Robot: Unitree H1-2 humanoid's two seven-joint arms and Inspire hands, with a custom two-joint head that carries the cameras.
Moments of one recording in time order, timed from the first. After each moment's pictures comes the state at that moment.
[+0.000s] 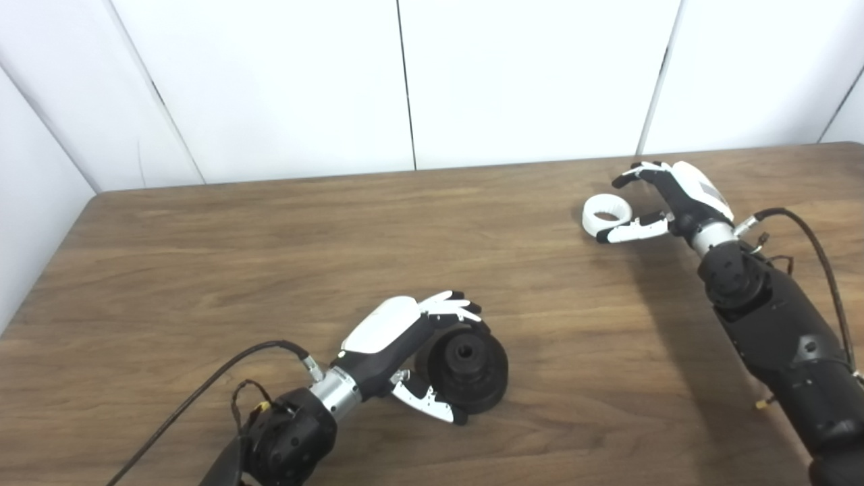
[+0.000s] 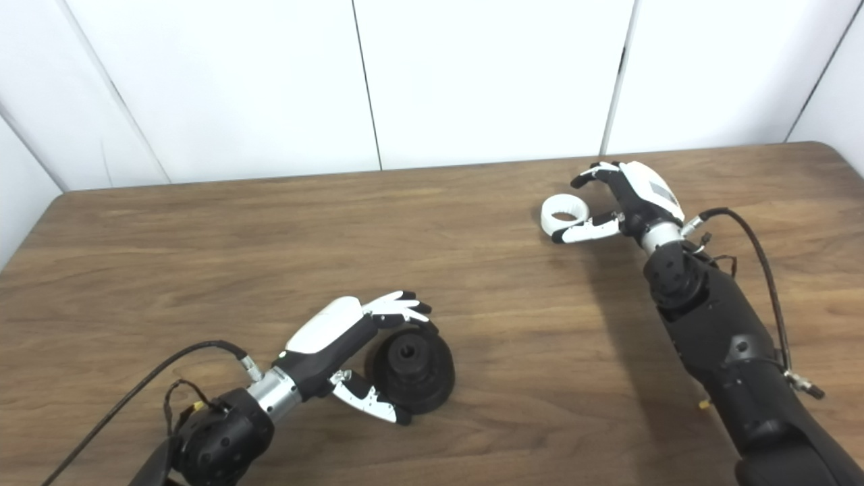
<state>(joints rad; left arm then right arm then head) -0.17 0.30 -0.42 -0.15 0.51 -0.03 -0.30 -0.61 -0.42 0.19 0.56 -0.50 0.07 -0.02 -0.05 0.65</state>
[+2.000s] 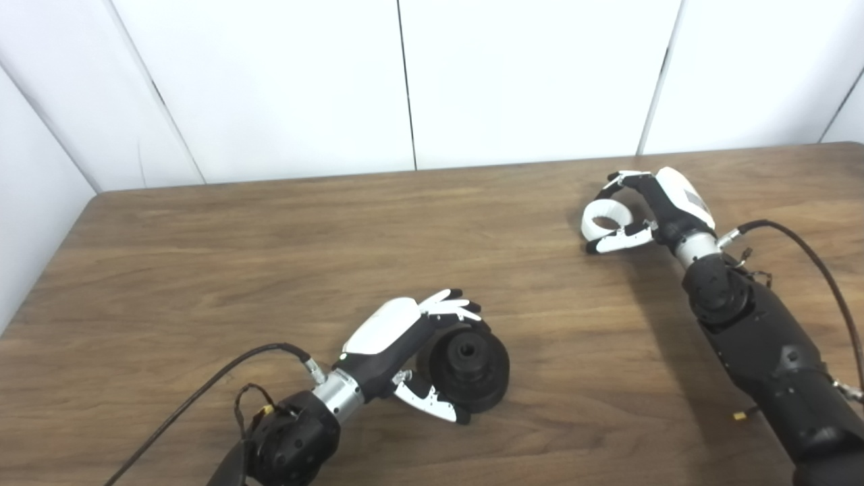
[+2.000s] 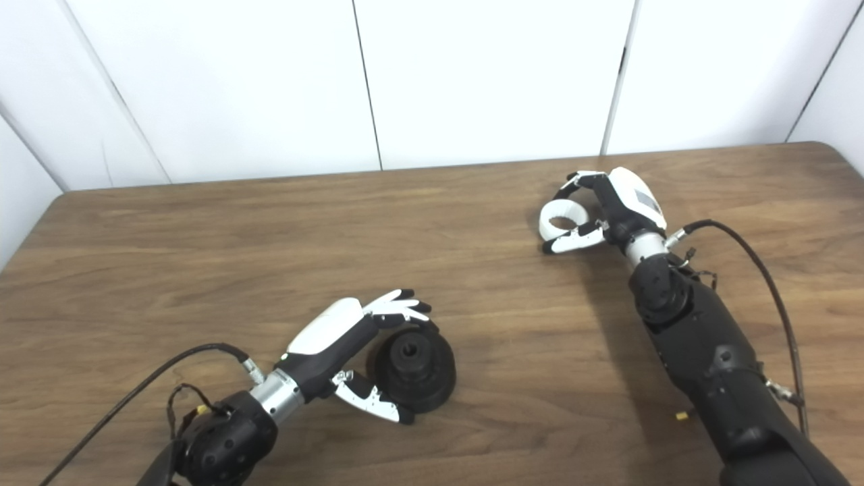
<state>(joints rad) -0.16 0.28 -0.42 -0.15 0.52 -0.01 -0.29 -0.56 -0.39 0.18 0.53 -0.45 -0.03 -0.07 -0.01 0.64</state>
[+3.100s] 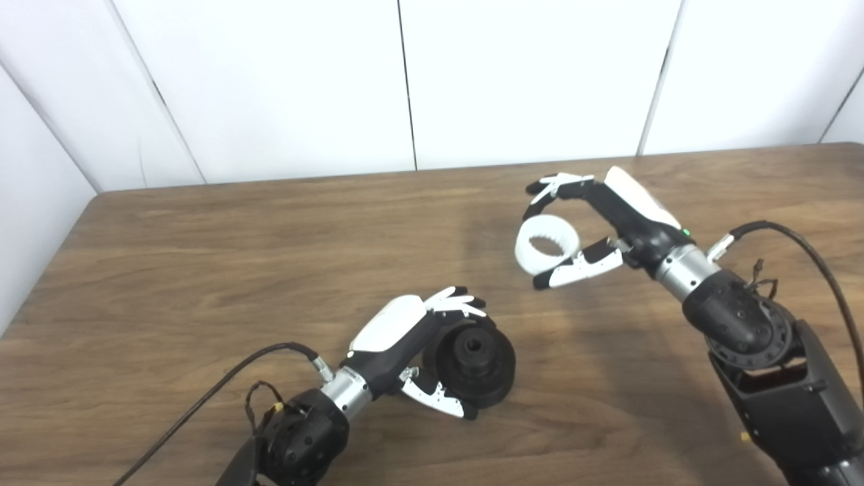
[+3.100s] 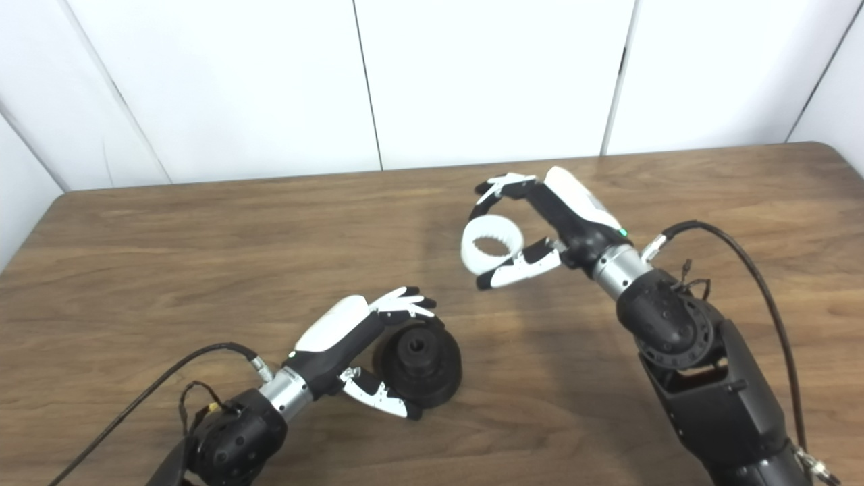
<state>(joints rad) -0.17 0.26 -0.43 -0.11 0.52 -0.01 -0.27 -0.36 -0.38 0.22 -0.30 -0.40 0.26 0.34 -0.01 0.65</state>
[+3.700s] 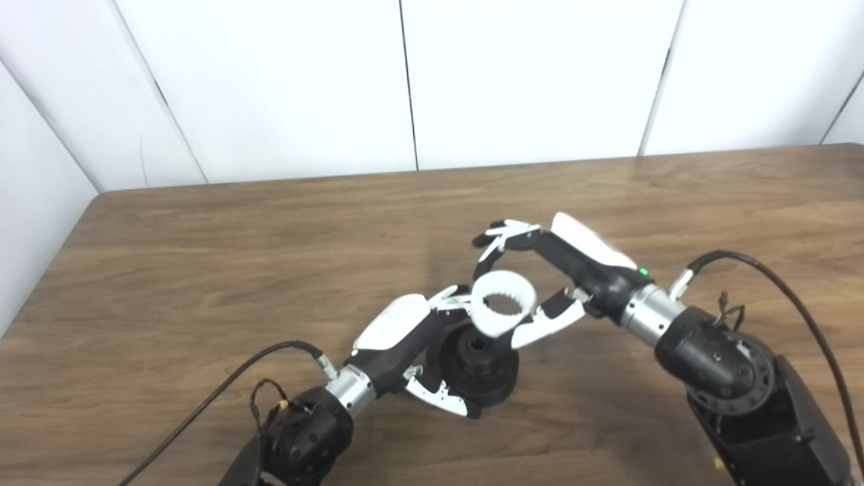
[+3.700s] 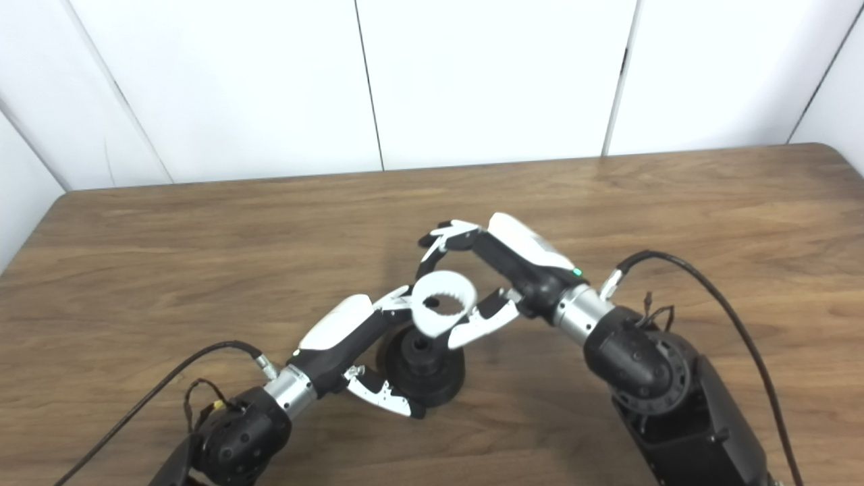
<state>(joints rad) -0.18 0.25 -0.44 -0.11 0.52 0.02 -0.27 -0.30 -0.33 0.33 -0.44 -0.42 0.34 0.47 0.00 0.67</state>
